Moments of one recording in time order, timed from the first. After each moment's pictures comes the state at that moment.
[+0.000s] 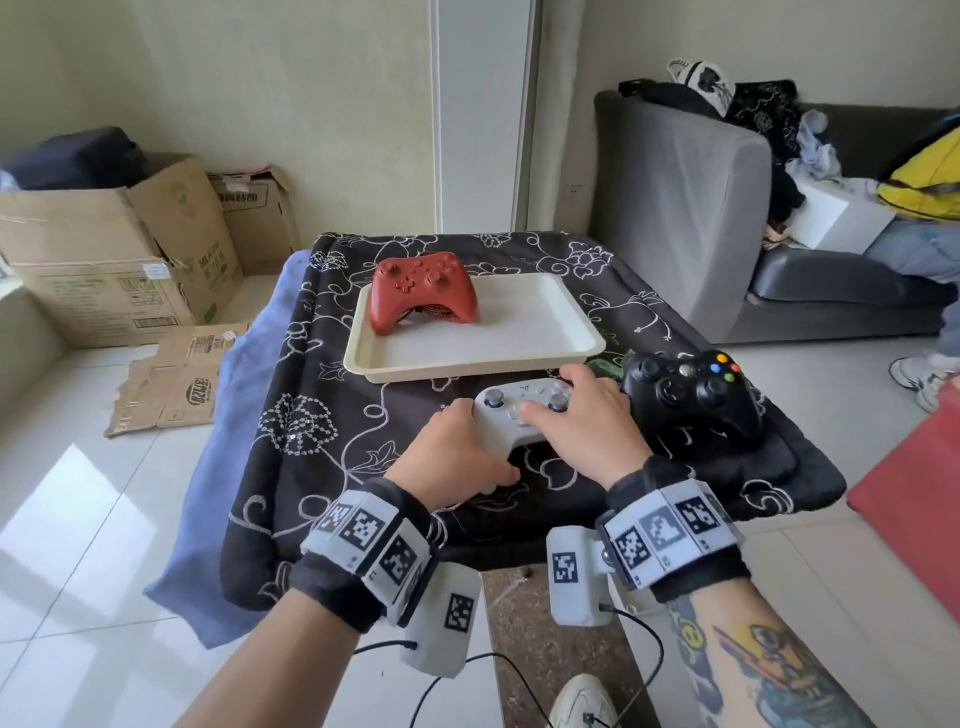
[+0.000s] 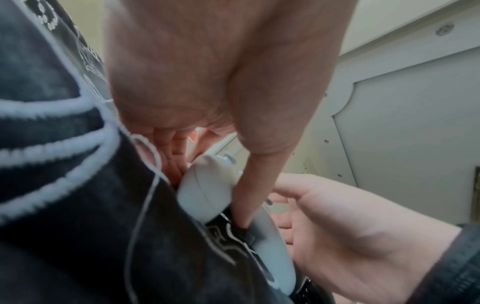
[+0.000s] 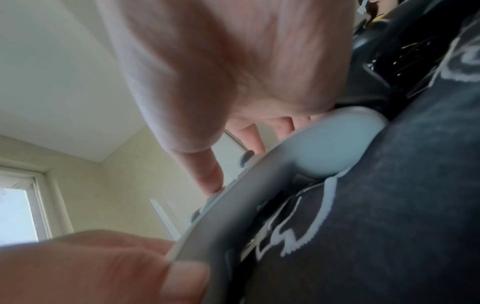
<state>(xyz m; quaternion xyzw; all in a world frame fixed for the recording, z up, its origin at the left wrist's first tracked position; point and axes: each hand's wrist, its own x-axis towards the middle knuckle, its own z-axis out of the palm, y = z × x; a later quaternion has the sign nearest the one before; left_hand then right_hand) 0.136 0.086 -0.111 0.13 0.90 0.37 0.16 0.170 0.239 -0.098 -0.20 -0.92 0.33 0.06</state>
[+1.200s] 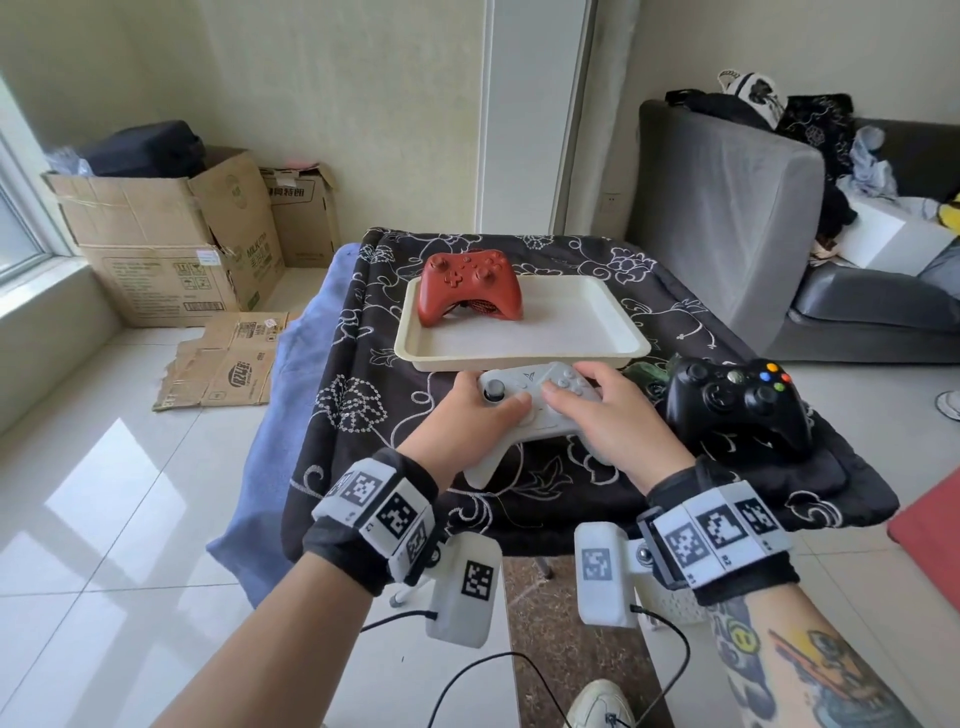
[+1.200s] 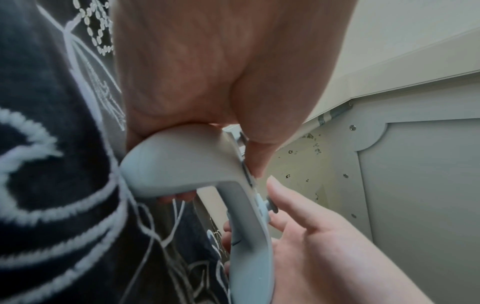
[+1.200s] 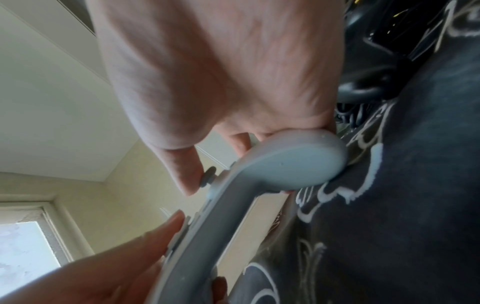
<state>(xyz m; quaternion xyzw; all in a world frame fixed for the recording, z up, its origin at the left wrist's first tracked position) 0.129 0.061 -0.111 0.08 0.80 0.59 0.12 0.172 0.220 -0.093 -0.12 -0.86 0.49 0.08</state>
